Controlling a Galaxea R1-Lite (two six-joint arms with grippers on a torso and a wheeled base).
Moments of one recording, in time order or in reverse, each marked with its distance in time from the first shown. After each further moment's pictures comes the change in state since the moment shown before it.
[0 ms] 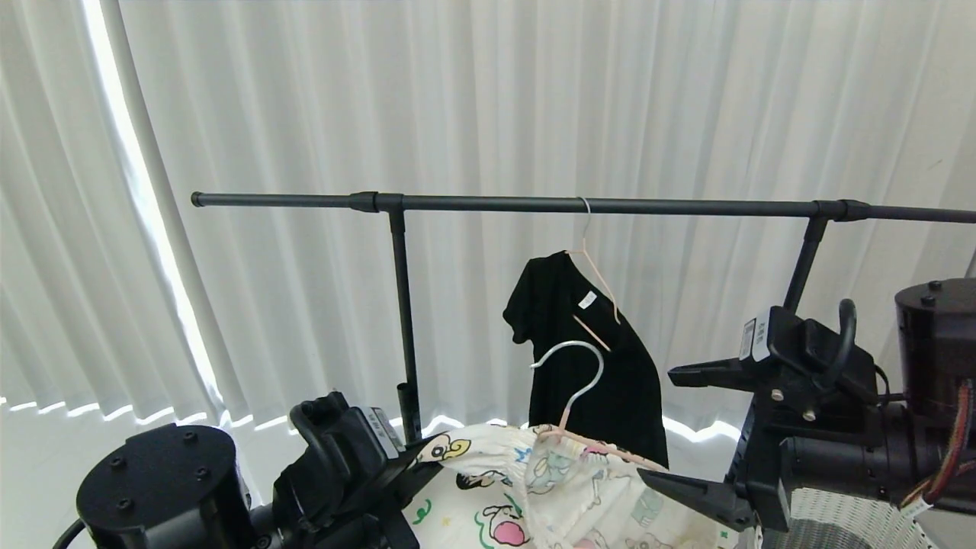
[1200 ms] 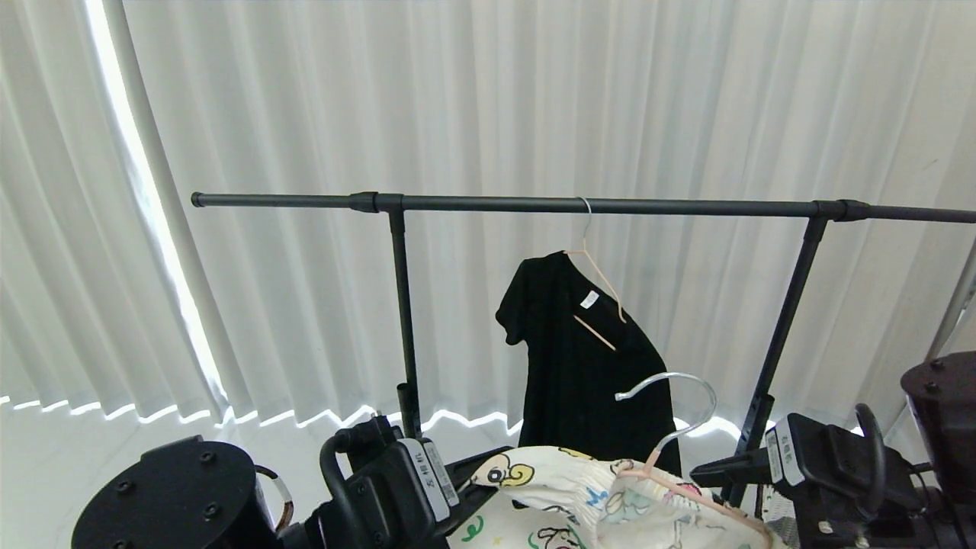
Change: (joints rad) left arm -0.166 0.006 -0.077 -0.005 0.001 0.054; right arm 0.028 -0.077 0.113 0.185 0.099 -0.036
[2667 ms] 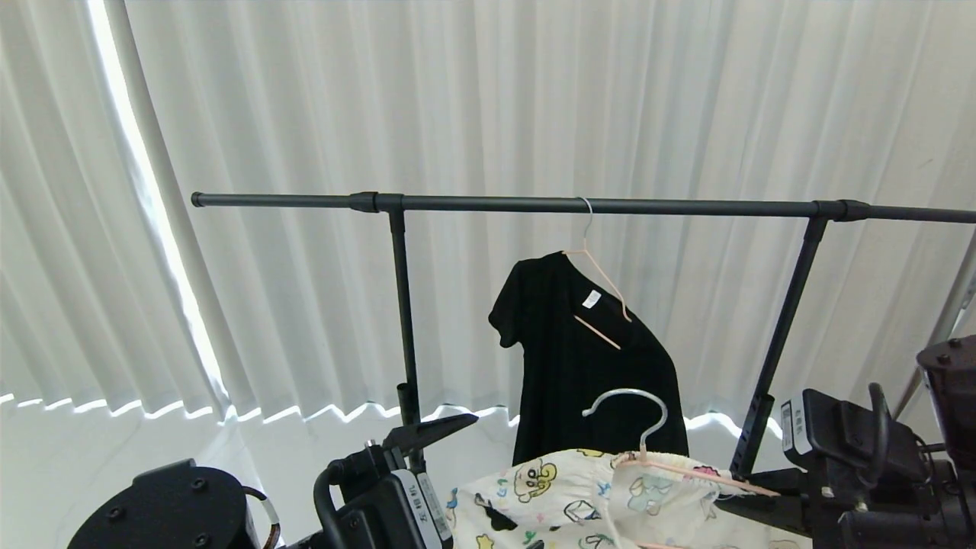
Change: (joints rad) left arm -0.011 -0.012 0.057 -0.001 0.027 0.023; right arm -0.136 -0.007 -0.003 -0.008 -0.021 -0.127
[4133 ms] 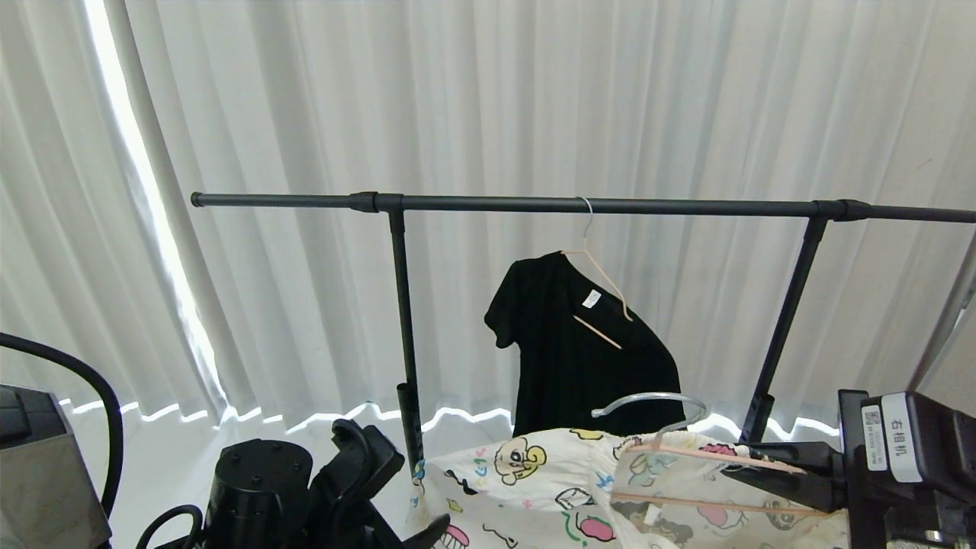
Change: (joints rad) left arm 0.360 0.289 0.114 -0.033 -0.089 -0.259; right arm 0.017 -0.091 0.038 -0.184 0.075 -0.156
